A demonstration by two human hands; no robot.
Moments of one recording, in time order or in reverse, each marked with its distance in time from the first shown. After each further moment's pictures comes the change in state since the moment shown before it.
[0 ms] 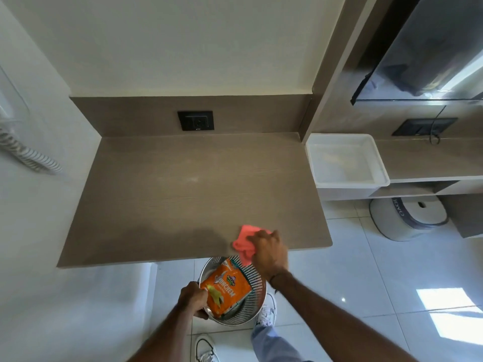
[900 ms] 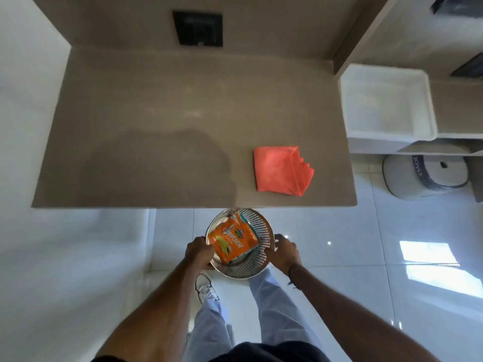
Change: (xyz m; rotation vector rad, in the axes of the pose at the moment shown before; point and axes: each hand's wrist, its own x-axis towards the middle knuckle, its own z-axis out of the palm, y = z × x) left_hand 0.043 -0.012 0.028 -0.069 -0.056 -0.020; right_hand -0.037 0.062 0.141 0.477 -0.338 0.485
